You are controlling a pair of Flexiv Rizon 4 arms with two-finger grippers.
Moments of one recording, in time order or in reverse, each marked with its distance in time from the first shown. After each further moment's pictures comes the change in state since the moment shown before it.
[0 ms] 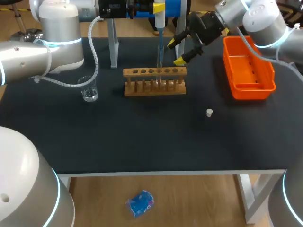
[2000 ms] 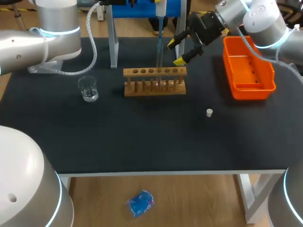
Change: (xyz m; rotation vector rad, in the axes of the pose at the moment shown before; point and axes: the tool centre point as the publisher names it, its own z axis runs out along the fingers) left arm 0.005 -0.042 0.004 -0.057 0.000 0.112; right arm 0.000 0.000 0.000 -0.001 -0.001 0.000
